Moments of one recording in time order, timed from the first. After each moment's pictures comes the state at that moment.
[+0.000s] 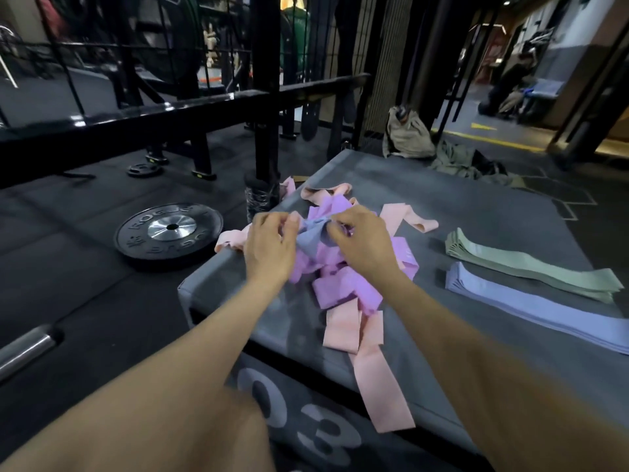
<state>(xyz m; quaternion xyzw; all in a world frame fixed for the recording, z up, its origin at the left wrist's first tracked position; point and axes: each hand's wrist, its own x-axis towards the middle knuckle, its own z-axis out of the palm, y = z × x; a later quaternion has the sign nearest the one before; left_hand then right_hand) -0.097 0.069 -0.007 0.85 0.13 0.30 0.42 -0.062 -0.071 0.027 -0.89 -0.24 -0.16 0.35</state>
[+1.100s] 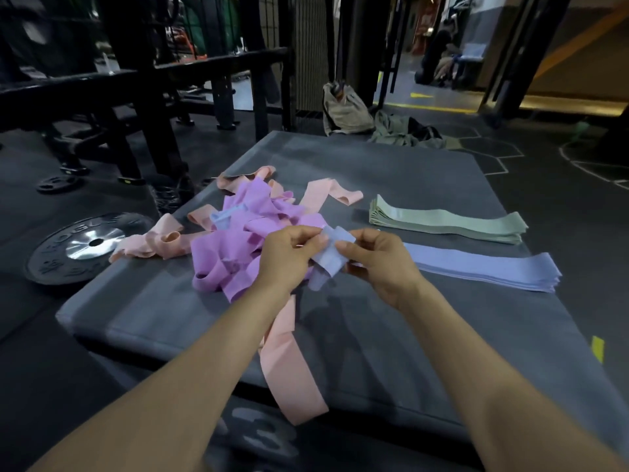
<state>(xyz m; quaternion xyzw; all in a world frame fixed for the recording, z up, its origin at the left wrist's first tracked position) -0.071 -0.086 -0.024 0.76 0.02 0.13 0.63 -0.074 -0.230 -0.010 -0.67 -0.06 0.07 0.74</state>
